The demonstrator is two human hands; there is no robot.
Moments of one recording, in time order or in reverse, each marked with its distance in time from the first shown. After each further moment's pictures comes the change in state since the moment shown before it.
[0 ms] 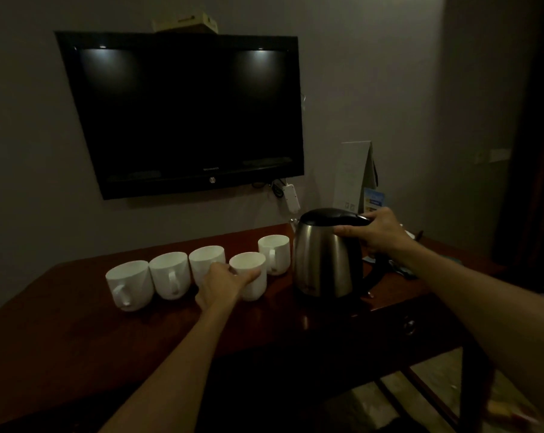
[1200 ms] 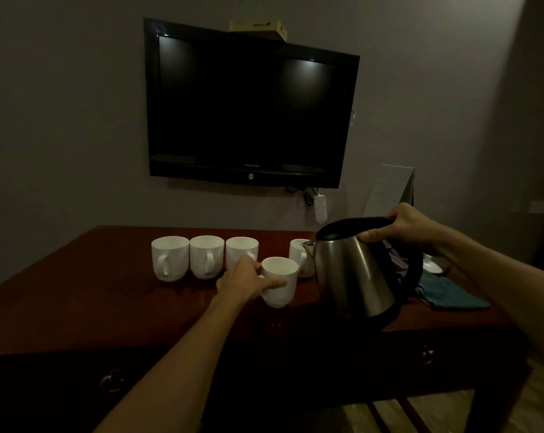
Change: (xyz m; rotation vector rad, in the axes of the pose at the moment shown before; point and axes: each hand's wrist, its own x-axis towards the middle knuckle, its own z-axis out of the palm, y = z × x) left_hand 0.007 -0.033 -0.033 0.114 -0.223 0.219; right_hand 0.004 -0.084 -0.002 -0.245 -0.374 -0.037
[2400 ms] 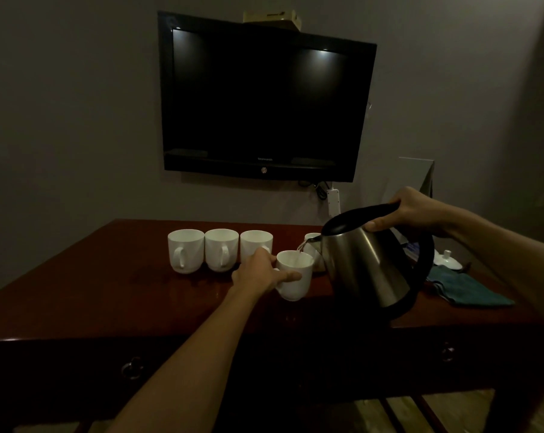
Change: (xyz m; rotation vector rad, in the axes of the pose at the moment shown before) left_hand 0.001 -0.001 -0.001 0.015 0.022 0.029; right_hand 0.018 -0.022 0.006 -0.145 -0.047 -0.040
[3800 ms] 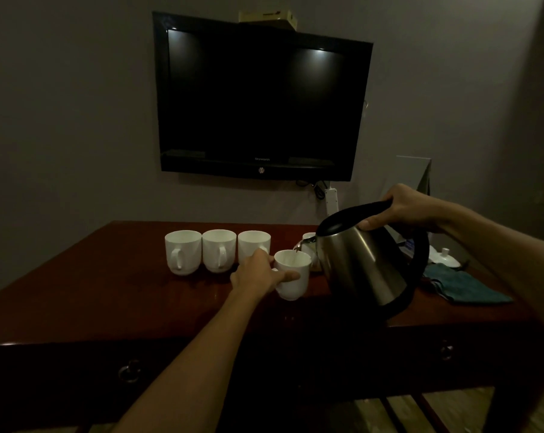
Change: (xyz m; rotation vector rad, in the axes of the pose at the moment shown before) left_hand -0.005 0.006 0.002 -0.010 0.019 -0.046; right_hand 0.000 -0.010 0.002 -0.009 -0.037 0.007
